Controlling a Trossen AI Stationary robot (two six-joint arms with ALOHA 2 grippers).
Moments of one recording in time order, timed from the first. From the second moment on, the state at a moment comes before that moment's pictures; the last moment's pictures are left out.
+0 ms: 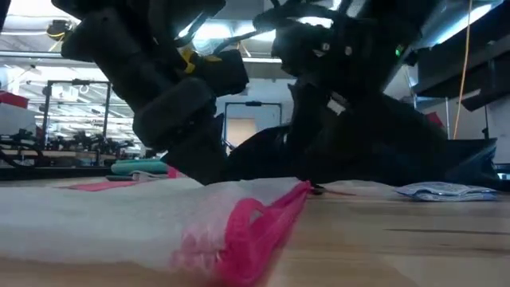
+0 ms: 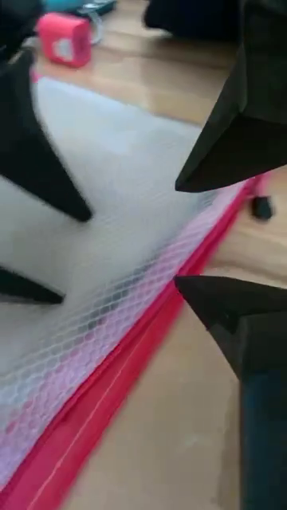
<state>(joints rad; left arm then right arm) -0.39 1.90 0.95 0.03 -0.39 -0.43 0.43 2.01 1.29 -0.48 0.53 -0.12</state>
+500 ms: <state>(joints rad) -0.39 1.90 0.95 0.04 -0.38 -0.43 0.45 2.01 1.27 -0.38 0.38 -0.30</state>
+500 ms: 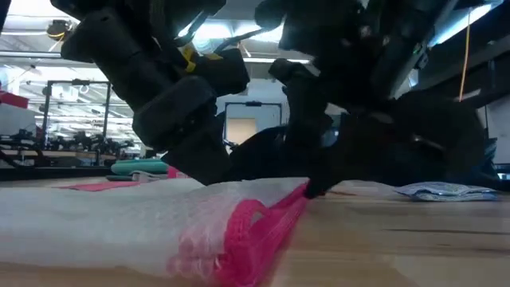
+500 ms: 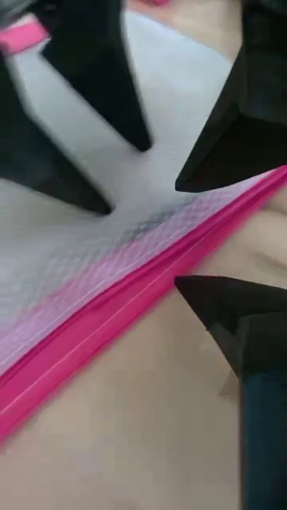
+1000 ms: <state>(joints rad) -0.39 1.90 0.95 0.04 -0.39 -0.43 0.43 2.01 1.27 -0.35 0.34 -0.35</state>
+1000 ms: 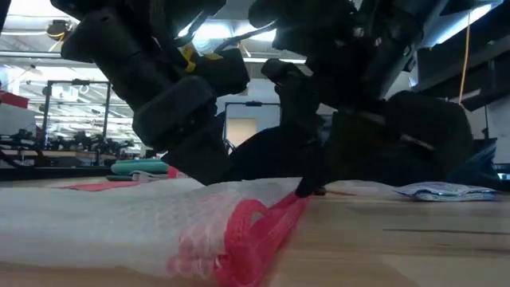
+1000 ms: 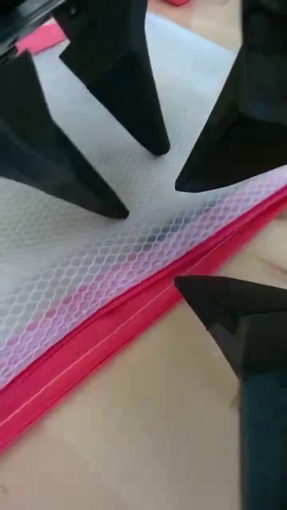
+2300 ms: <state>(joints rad) -0.42 1.91 0.95 0.14 -0.39 -0.37 0.40 2.06 1.27 -0.26 0.49 -0.48</state>
